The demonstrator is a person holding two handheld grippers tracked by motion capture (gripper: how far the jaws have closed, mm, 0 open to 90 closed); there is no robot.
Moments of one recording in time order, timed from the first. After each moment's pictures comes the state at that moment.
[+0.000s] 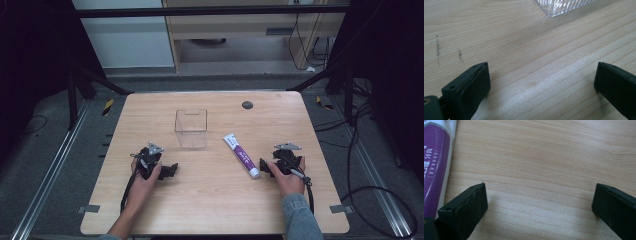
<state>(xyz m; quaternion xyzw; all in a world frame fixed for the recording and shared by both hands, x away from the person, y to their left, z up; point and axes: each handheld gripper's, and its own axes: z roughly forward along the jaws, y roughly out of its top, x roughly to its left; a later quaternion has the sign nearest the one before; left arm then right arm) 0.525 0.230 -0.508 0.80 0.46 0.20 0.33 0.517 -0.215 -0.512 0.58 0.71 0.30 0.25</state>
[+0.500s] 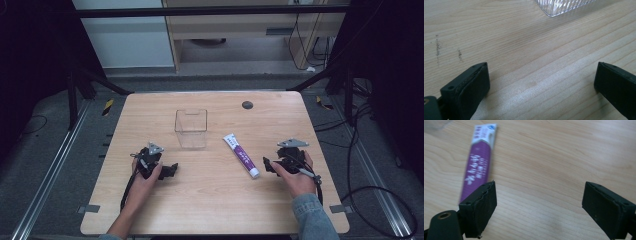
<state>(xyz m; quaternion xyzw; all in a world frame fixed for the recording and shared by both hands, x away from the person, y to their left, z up) 0.525 0.229 -0.508 0.80 0.46 0.20 0.33 0.495 -0.217 -0.458 0.51 0.76 0.32 0.25</state>
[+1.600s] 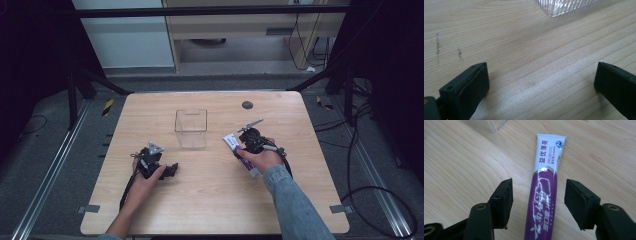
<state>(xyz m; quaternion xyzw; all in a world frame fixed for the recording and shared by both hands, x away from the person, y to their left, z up) 0.525 0.228 -0.508 0.79 0.47 0.20 0.33 0.558 -0.123 -0.444 0.44 0.85 0.27 0.13</state>
